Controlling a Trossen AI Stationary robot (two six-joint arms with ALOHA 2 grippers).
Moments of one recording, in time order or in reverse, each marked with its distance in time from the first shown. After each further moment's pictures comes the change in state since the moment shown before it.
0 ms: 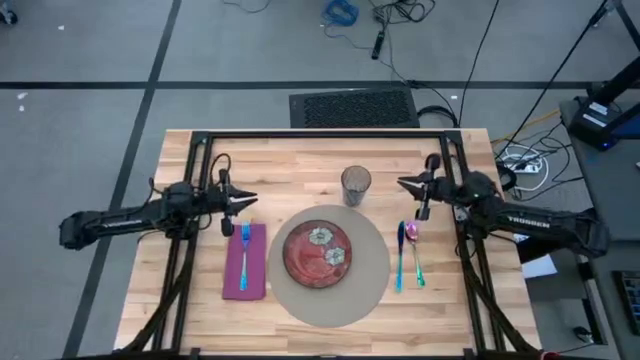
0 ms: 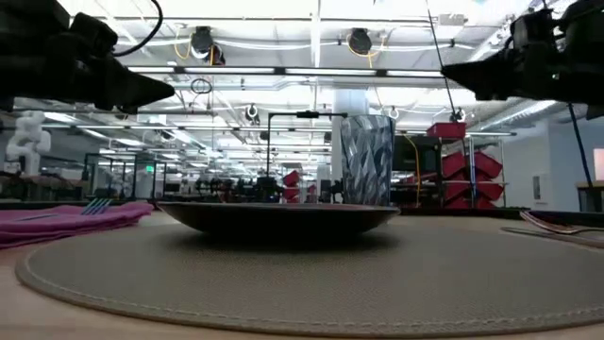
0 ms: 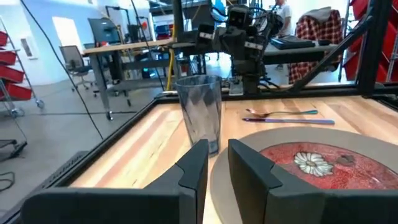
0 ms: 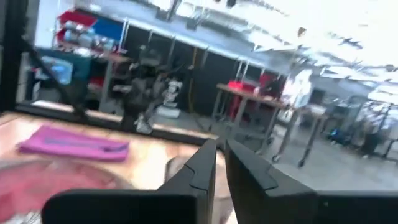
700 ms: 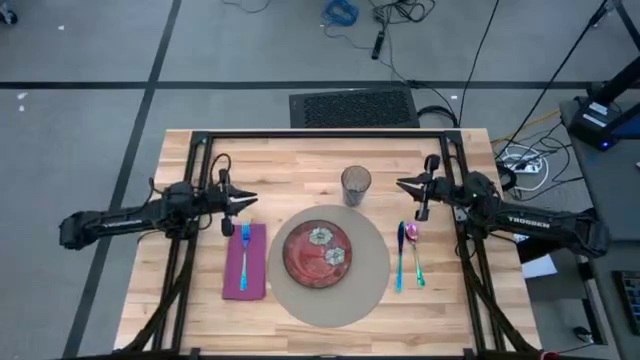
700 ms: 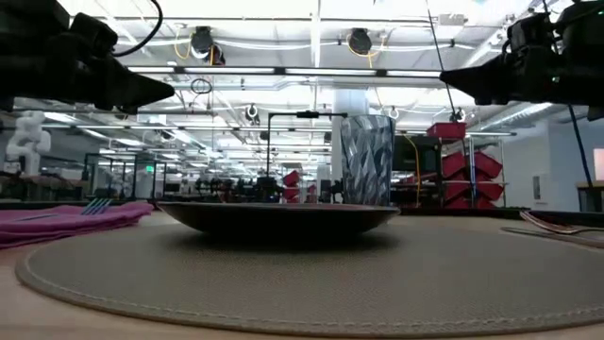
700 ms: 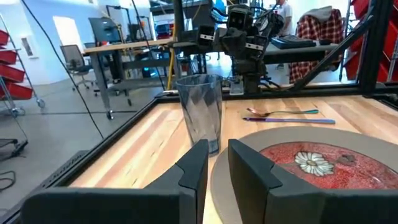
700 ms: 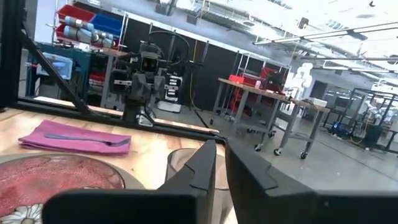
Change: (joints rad) left arm 0.000 0.000 0.000 -0.001 -0.003 -0.001; right arm 0.000 0.000 0.000 -0.065 0.001 0.003
